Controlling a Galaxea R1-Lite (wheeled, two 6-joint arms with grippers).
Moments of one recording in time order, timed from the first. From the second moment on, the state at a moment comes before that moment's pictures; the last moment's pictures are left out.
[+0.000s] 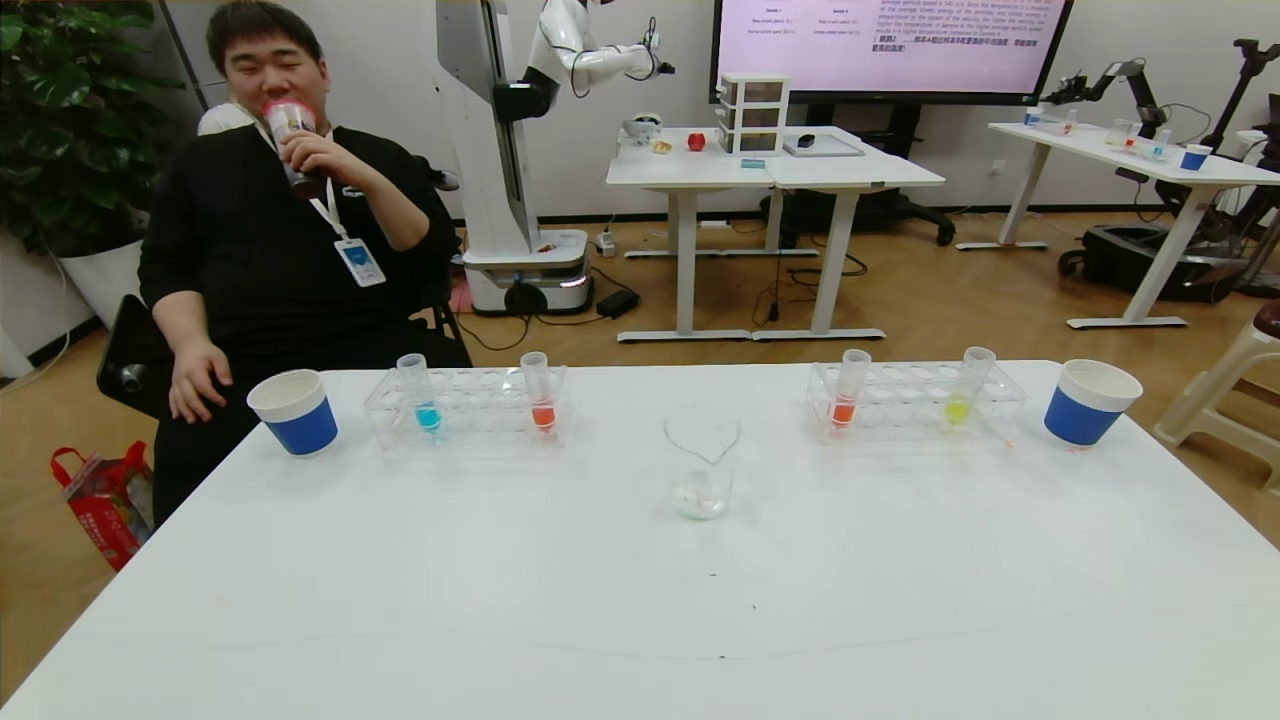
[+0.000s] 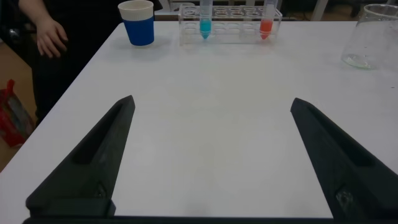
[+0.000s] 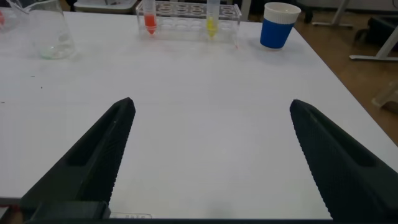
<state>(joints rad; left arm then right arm) -0.01 0.00 0.00 0.00 0.00 0.00 0.01 0.00 0.00 0.01 0.00 -0.02</state>
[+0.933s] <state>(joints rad) -0.01 0.00 0.00 0.00 0.00 0.00 0.01 0.00 0.00 0.00 0.00 -0.02</state>
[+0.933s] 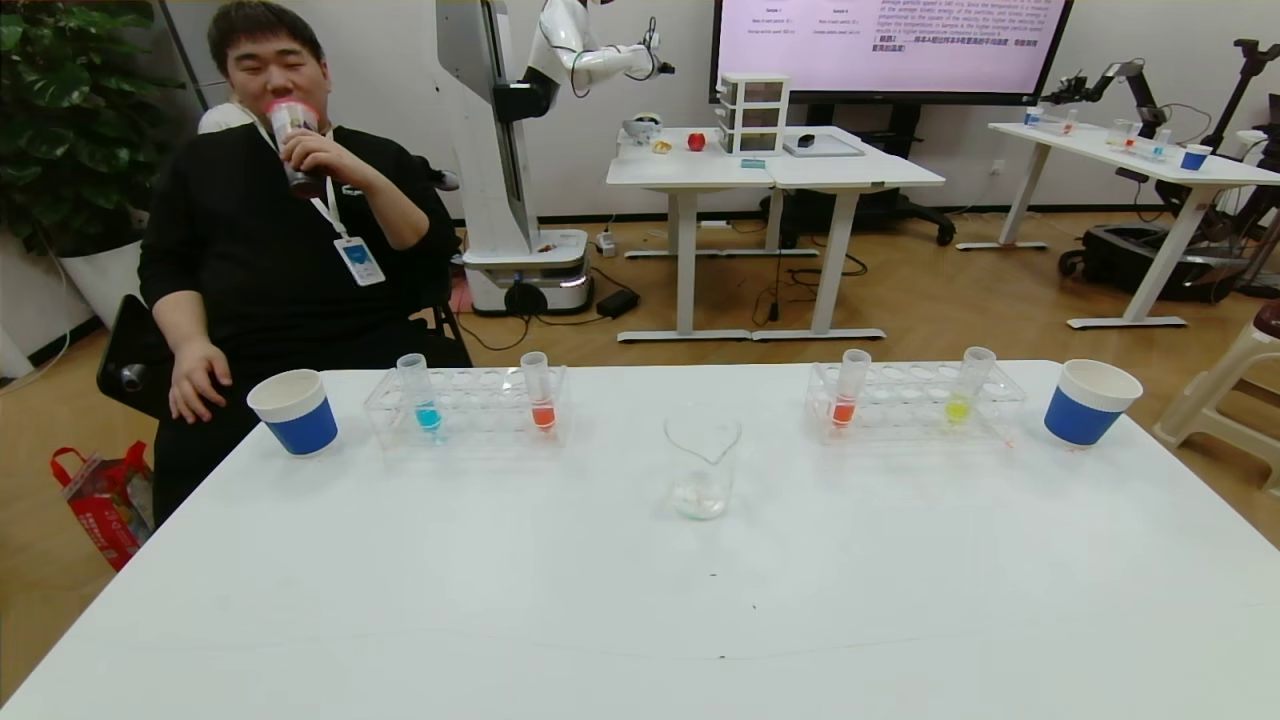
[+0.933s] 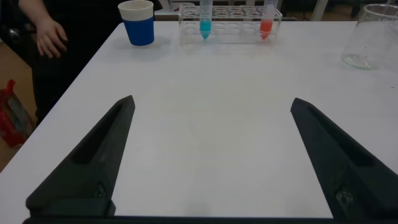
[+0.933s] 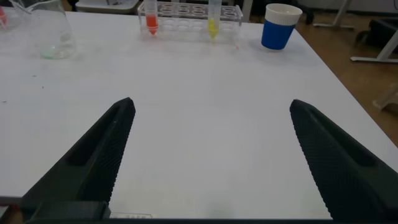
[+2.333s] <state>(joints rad) -0.01 0.00 0.00 0.00 0.00 0.00 0.05 1.15 -0.47 -0.76 0.02 0.00</state>
